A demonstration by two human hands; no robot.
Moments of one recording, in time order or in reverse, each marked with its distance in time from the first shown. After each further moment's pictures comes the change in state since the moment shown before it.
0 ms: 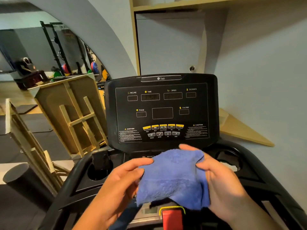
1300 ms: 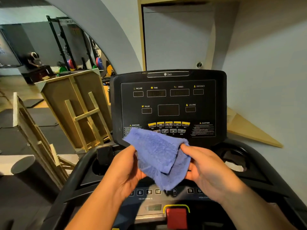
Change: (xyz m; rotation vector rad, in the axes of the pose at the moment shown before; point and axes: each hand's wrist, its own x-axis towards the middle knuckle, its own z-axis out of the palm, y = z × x) left_hand 0.032 0.028 0.022 -0.185 0.302 -0.118; right_hand 0.038 0.003 0.016 -0.325 0.194 0.020
